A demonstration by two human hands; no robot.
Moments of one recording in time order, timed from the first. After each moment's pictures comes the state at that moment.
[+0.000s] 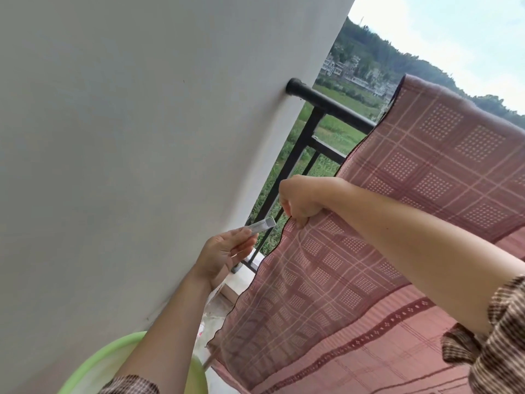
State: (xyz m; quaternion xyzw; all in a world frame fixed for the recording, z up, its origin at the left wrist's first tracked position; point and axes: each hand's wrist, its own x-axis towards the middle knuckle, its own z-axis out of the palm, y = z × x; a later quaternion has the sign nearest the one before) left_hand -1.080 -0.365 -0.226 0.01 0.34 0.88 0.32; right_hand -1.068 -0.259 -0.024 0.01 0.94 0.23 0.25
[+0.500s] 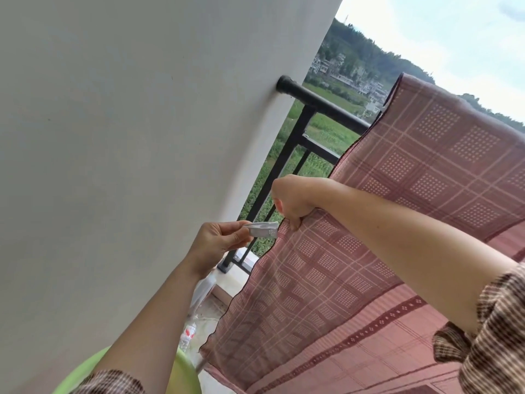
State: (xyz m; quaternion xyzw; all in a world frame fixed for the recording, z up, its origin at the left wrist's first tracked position) left_hand -1.100 -0.366 -0.218 0.15 0.48 0.83 0.23; right_hand -1.079 -0.258 -0.030 0.01 0.94 0.22 0.25
